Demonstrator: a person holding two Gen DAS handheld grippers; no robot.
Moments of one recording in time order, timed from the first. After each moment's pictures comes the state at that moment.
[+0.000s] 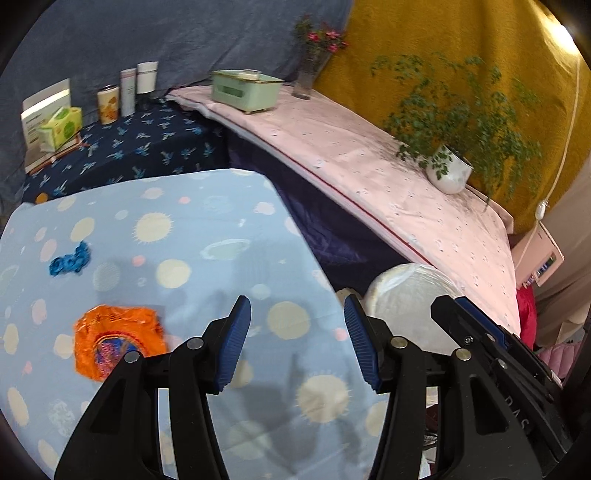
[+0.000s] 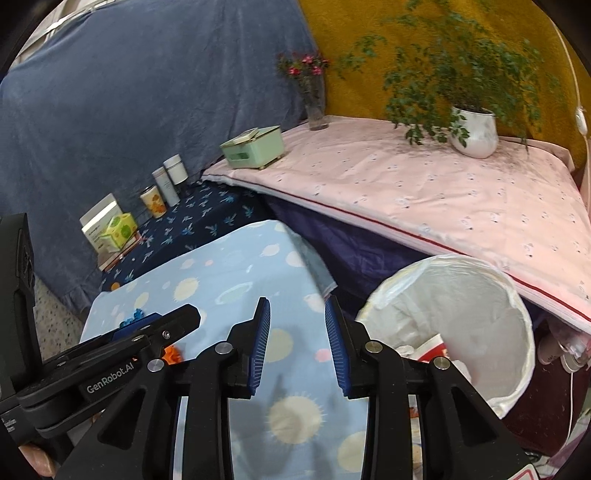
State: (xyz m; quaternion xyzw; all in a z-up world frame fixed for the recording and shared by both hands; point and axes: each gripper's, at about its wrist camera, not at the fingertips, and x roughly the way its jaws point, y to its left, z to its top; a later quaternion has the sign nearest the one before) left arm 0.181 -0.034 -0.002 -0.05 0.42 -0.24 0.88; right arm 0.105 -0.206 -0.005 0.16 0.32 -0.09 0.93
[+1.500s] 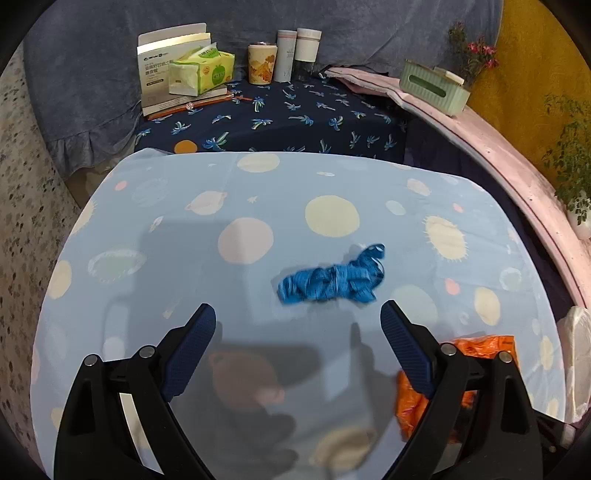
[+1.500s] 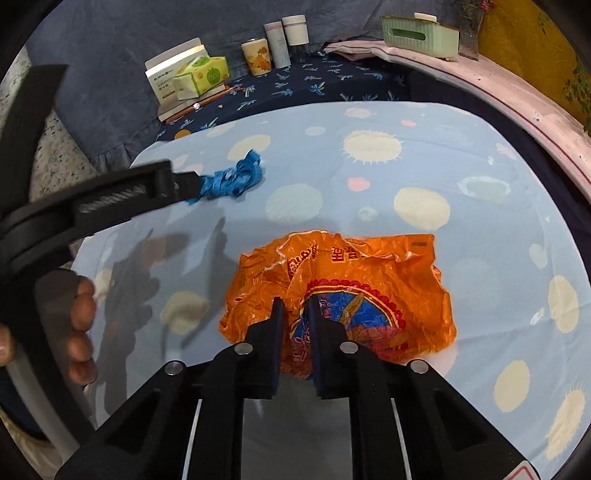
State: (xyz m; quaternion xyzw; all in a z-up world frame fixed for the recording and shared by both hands) left arm 0.321 0.204 -0.109 -0.04 0.44 -0.05 0.89; right arm 0.238 0.039 -0.140 0.06 0.47 0.07 0.88
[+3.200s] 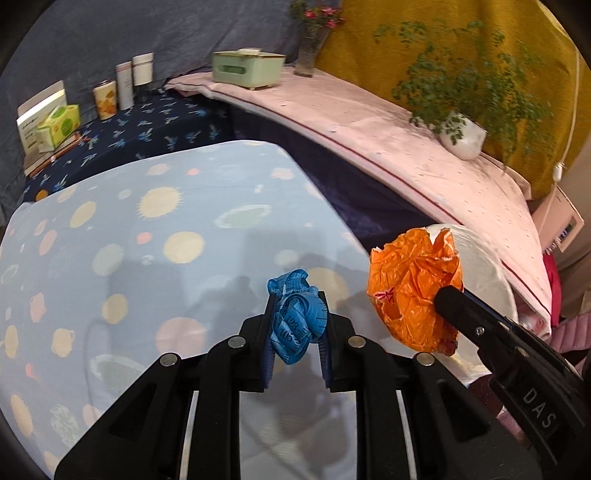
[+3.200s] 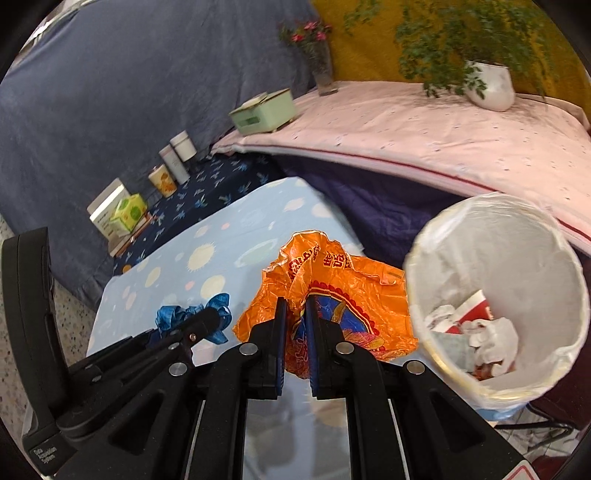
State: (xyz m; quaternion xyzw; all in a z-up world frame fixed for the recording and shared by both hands) left arm 0.175 -0.046 -0.048 0.02 0.43 -0.25 0.87; right arm 0.114 -0.187 -0.059 0.21 0.35 -0.07 0.91
